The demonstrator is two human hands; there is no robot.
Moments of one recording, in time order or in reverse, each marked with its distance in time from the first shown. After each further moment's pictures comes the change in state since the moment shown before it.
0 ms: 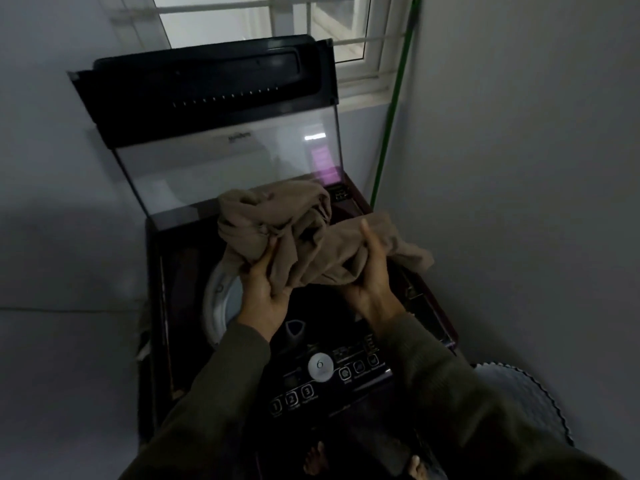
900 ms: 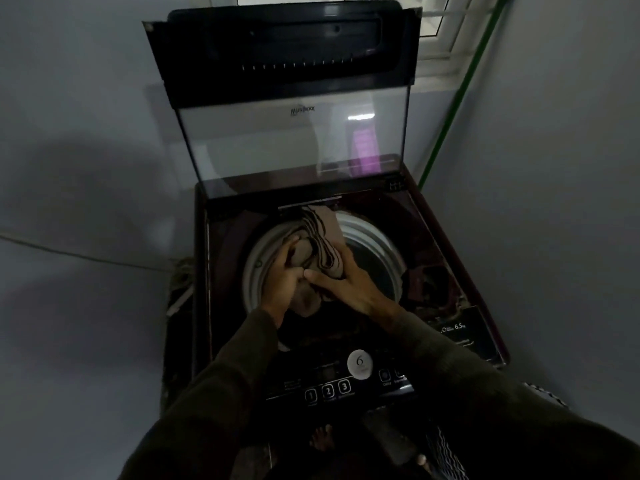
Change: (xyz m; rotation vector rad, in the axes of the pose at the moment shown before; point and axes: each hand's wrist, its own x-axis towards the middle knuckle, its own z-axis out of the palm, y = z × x) left_hand 0.024 0.008 -0.083 0.759 0.149 0.133; right_hand 0.031 0.068 0.003 -1.329 -0.203 0.102
